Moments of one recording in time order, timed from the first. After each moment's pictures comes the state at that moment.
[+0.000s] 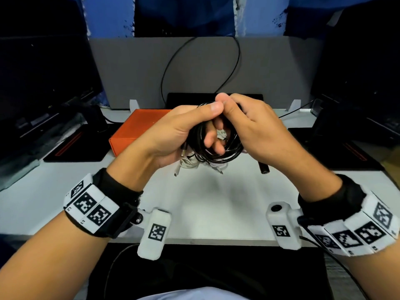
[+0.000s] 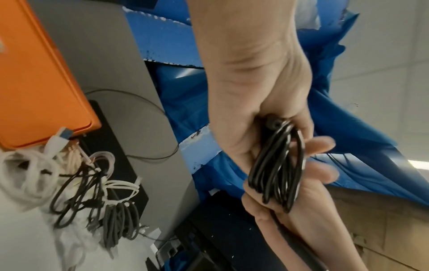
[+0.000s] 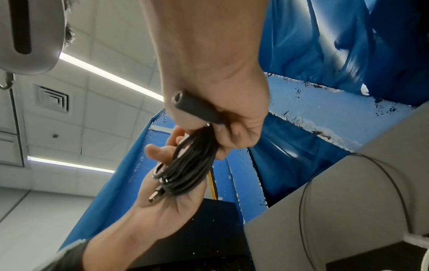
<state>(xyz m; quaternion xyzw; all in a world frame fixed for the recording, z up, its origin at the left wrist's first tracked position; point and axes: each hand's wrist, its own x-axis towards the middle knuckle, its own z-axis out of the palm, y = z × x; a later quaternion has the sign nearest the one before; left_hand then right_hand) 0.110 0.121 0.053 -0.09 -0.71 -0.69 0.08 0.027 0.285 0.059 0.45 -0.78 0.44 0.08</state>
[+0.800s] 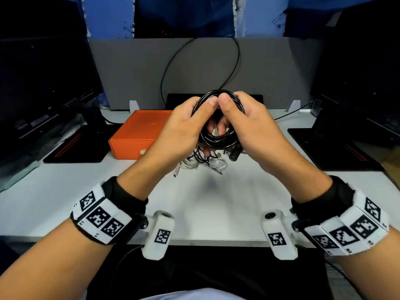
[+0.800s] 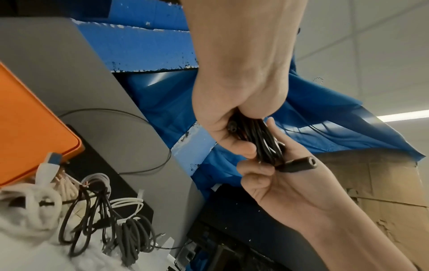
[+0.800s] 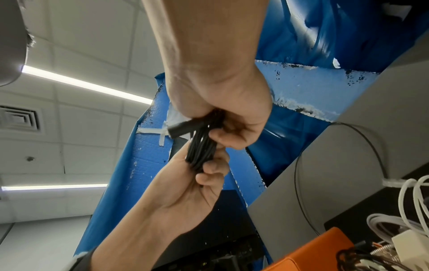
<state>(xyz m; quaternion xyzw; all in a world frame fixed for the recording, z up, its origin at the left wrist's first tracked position) 0.101 0.141 0.046 0.01 -0.77 -0.56 0.28 0.025 0.274 0.050 0.40 -0.69 0.60 -0.02</state>
